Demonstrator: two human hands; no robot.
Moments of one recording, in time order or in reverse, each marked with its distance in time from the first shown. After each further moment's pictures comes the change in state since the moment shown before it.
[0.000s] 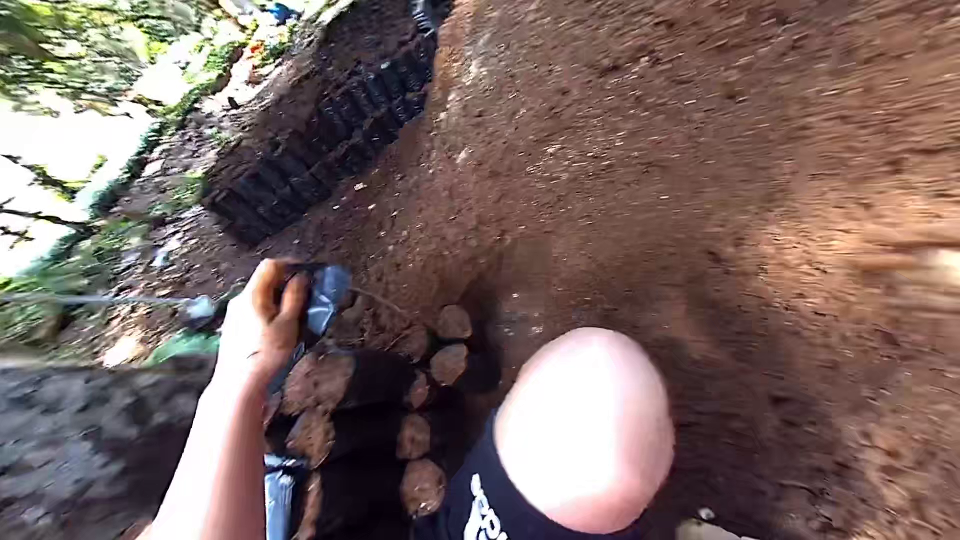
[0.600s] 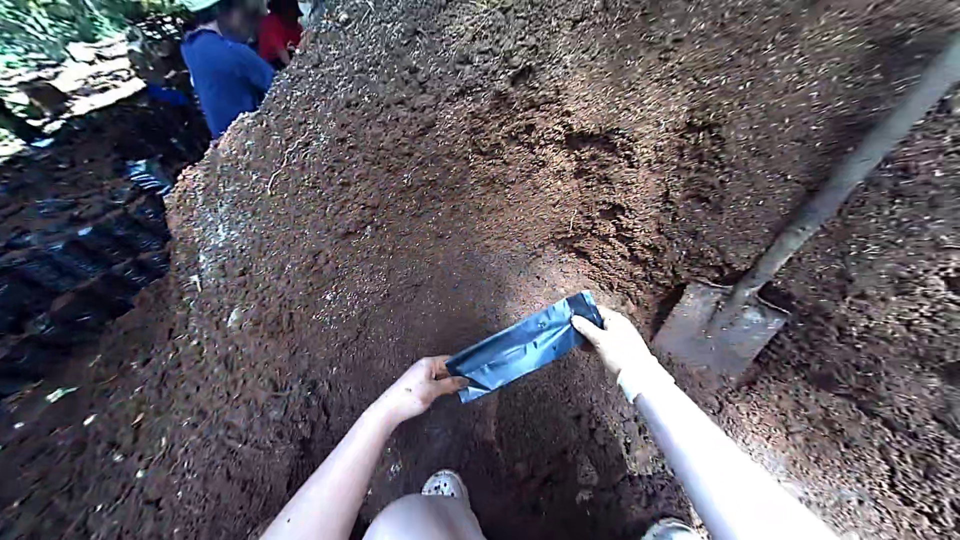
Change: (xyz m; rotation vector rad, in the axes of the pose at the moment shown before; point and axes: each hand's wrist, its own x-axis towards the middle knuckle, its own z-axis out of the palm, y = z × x) left_hand 0.091 0.278 0.295 -0.599 -1.185 0.631; right_hand 0.012 0.051 0.001 0.160 0.438 0.677
